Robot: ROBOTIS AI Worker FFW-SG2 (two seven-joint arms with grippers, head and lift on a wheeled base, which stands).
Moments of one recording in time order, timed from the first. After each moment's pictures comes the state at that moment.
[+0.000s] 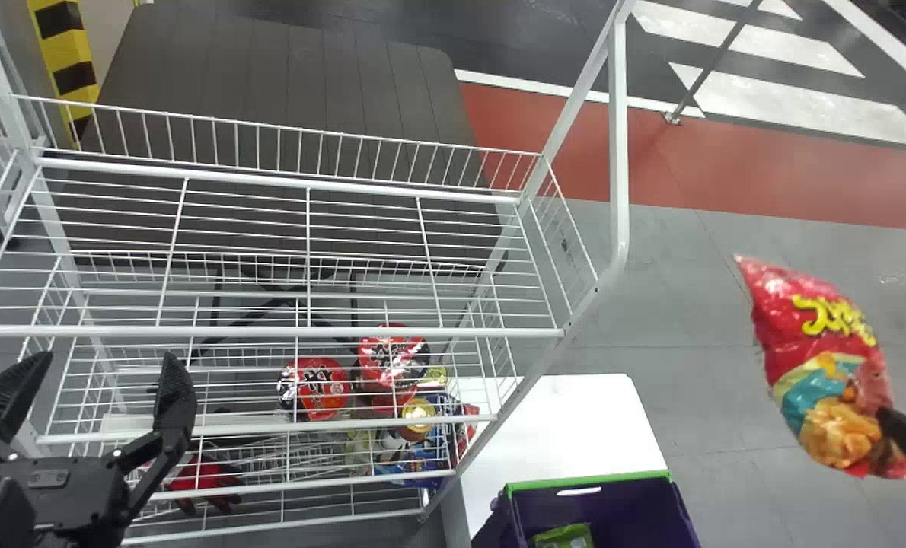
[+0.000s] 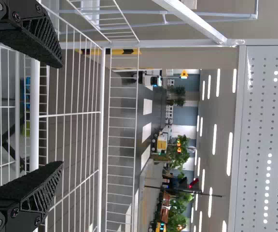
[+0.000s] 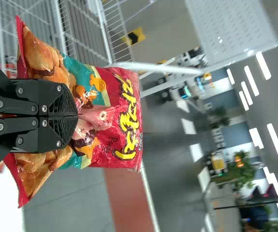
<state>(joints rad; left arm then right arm) 0.58 0.23 -0.34 -1.93 0.06 -0.16 0.31 0.42 -0.01 -1.37 -2.20 -0.34 0.83 1.36</state>
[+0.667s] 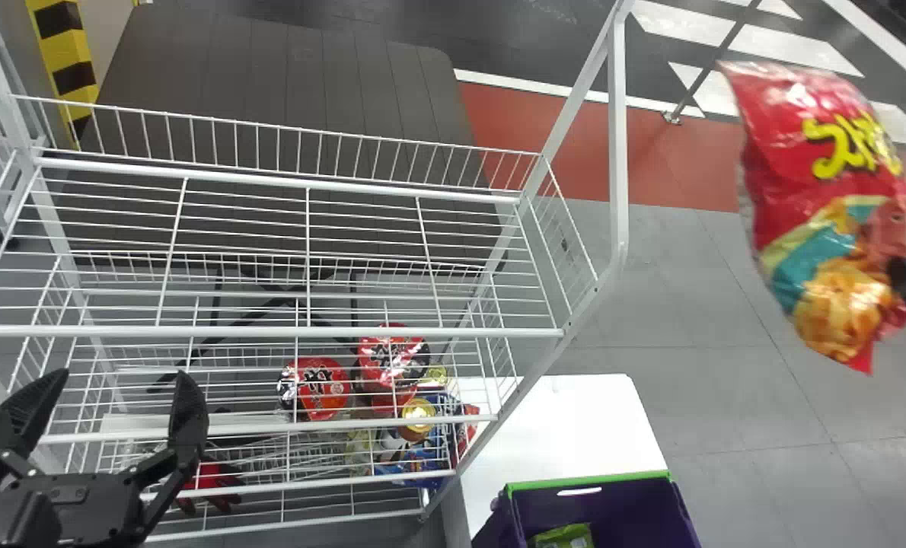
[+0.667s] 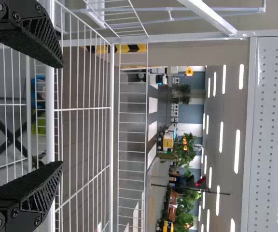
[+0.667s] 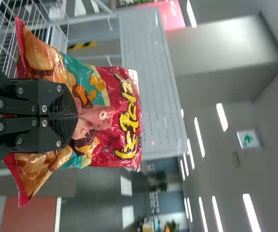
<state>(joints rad) 0.58 0.22 -0.36 -1.89 0.03 -0.16 0.33 0.33 0.00 -1.25 -2.47 -0.55 0.85 1.36</state>
